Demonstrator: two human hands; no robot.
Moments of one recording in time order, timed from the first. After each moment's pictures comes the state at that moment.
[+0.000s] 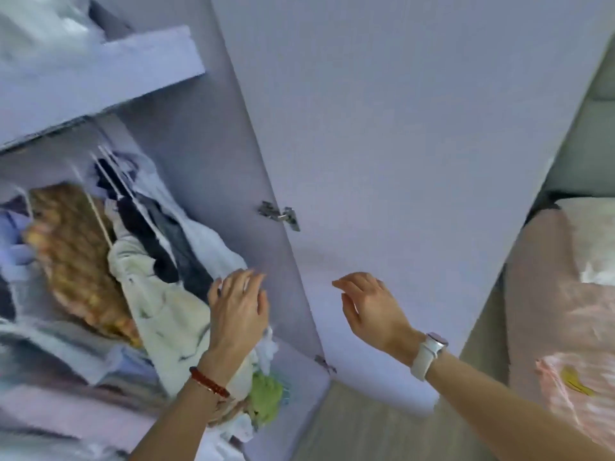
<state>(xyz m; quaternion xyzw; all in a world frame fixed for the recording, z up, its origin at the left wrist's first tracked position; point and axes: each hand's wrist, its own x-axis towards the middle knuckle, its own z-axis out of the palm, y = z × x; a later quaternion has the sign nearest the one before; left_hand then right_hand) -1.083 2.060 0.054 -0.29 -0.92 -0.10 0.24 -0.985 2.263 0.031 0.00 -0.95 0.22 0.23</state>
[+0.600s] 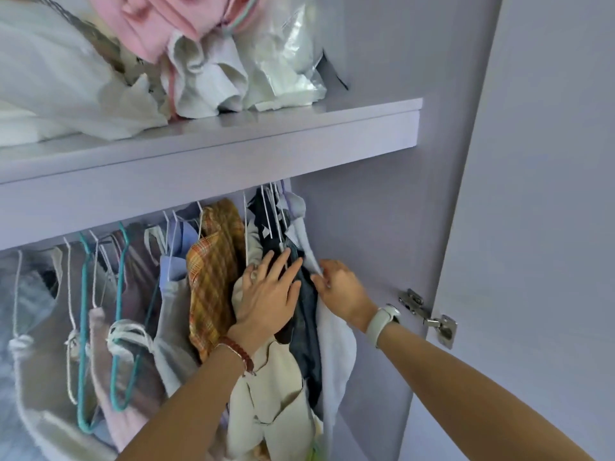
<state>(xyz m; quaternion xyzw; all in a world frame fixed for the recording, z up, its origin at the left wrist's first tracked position) -1.257 1.960 0.110 -0.12 -0.97 -0.03 0.21 -1.270 2.114 0.111 0.12 -0.92 0.36 0.11</state>
